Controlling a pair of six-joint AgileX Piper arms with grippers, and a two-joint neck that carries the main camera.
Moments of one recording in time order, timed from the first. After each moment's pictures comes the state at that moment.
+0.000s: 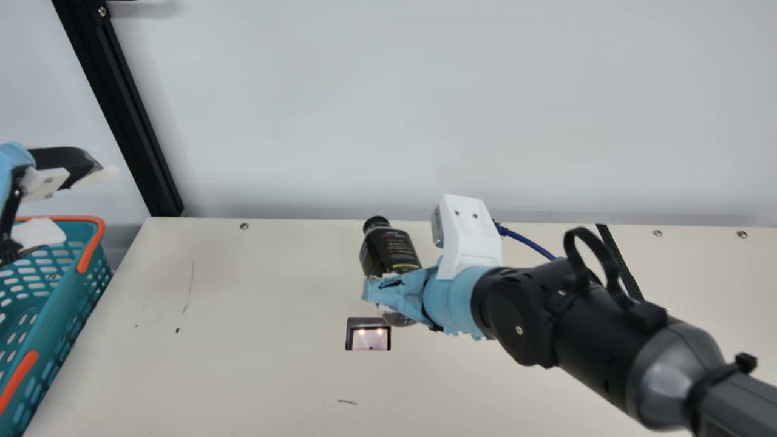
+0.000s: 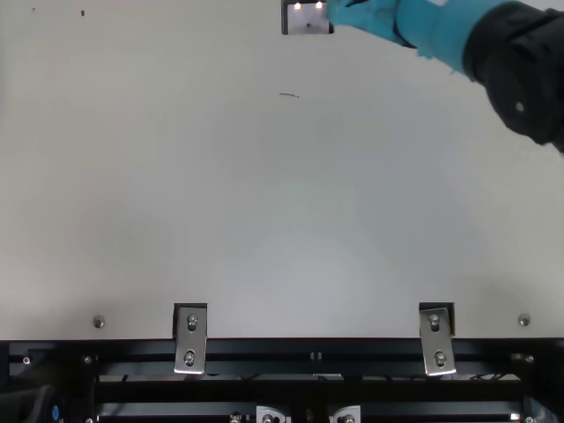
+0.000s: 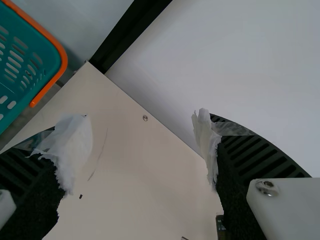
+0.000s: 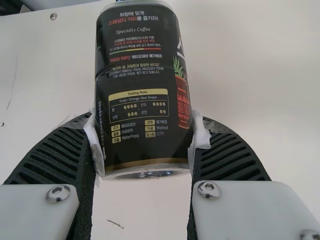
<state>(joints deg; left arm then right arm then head) 9.3 80.0 -59.8 -35.9 22.7 -8.0 27.9 102.3 -70.0 5.6 18.4 21.0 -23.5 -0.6</state>
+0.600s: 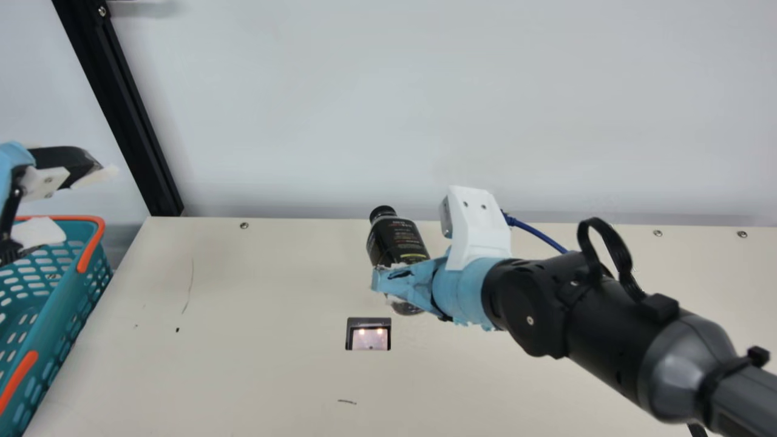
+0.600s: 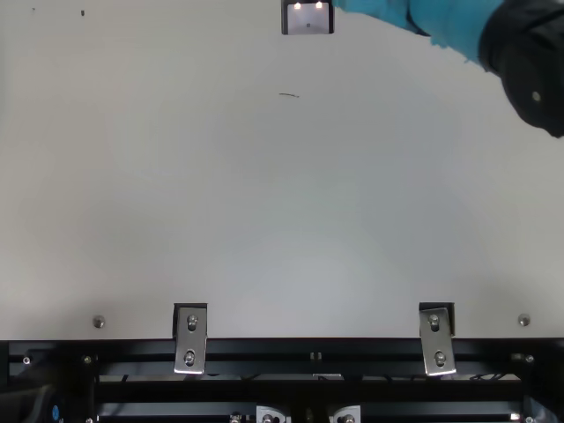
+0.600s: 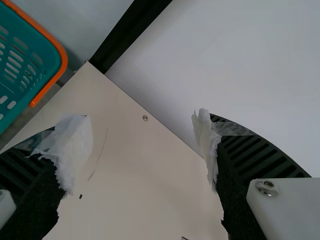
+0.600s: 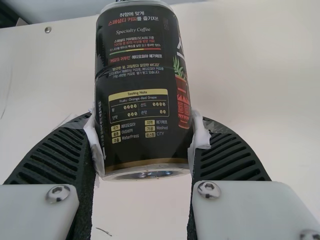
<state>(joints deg) 9.3 80.0 -59.8 -35.9 22.7 -8.0 25.4 100.5 -68.5 5.1 17.1 19.8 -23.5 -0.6</state>
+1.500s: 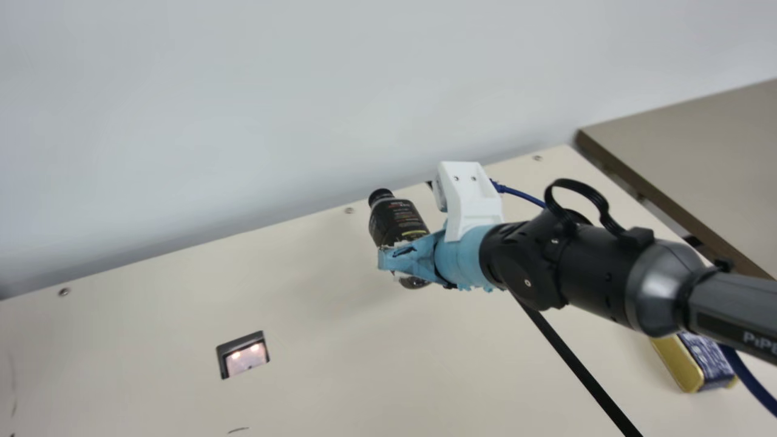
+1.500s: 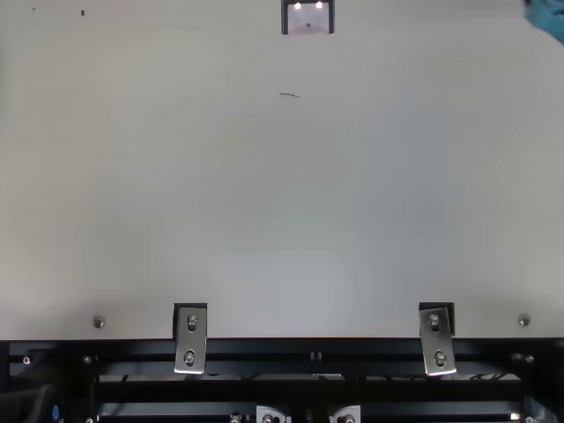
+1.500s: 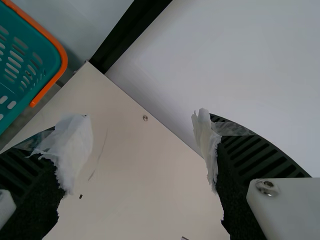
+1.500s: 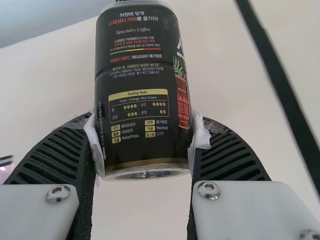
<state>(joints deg) 9.3 80.0 -59.8 -35.9 22.7 -8.0 5.4 86.5 -50.2 -10.9 14.1 30.5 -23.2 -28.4</state>
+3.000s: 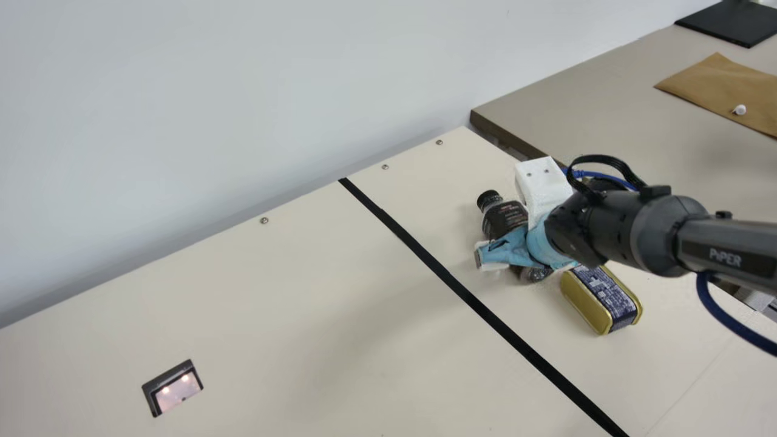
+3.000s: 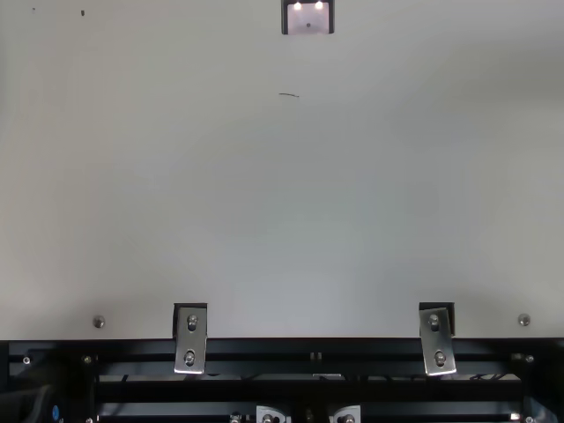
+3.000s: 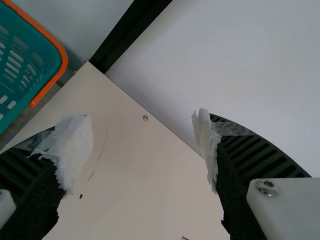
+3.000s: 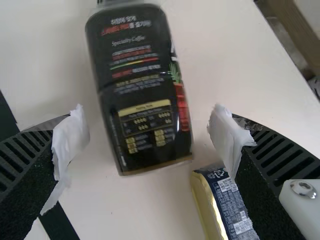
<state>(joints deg) 9.3 80.0 -59.8 -35.9 22.7 -8.0 -25.0 82.9 -41.9 -36.7 21.3 32.3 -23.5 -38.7</state>
